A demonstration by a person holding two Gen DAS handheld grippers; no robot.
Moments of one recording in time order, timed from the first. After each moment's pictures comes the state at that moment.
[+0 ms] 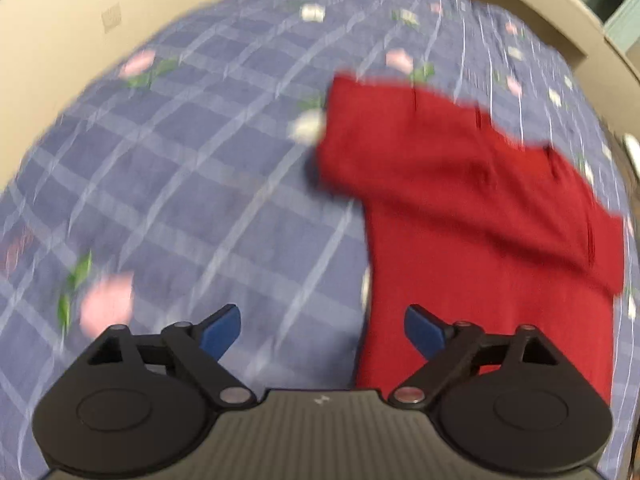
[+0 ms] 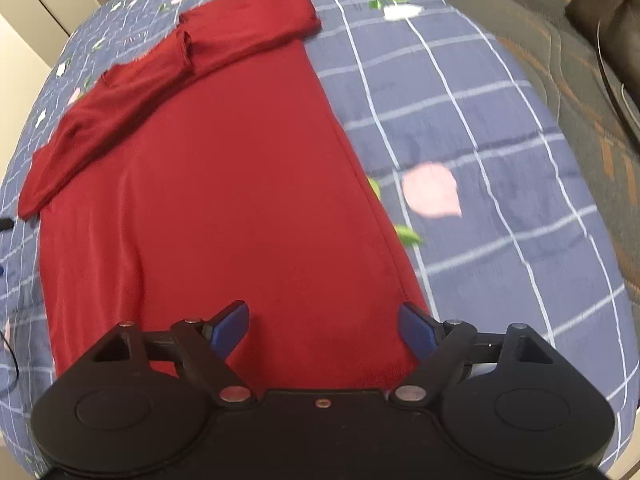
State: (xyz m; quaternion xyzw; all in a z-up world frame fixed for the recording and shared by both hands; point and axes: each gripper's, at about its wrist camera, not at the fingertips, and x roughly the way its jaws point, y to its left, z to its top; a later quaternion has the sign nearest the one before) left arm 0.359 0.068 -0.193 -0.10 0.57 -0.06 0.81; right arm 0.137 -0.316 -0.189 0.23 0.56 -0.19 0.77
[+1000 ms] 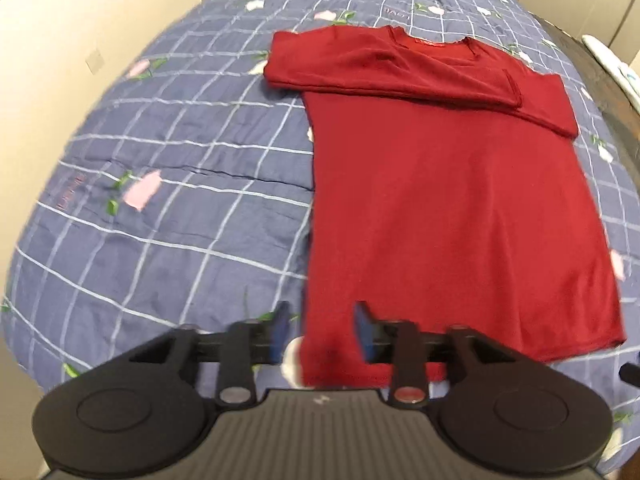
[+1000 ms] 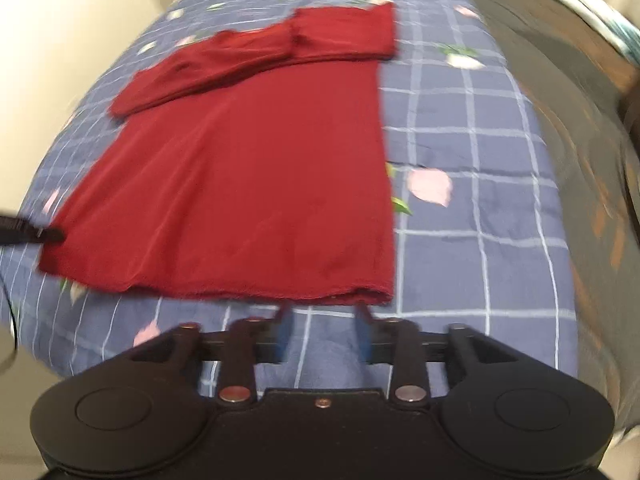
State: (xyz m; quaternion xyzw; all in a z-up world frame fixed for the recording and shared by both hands) left arm 0.197 0.027 -0.138 0.04 0.56 -0.09 0.83; right arm 0.057 -0.296 -0.139 0.08 0.54 -0.04 0.83
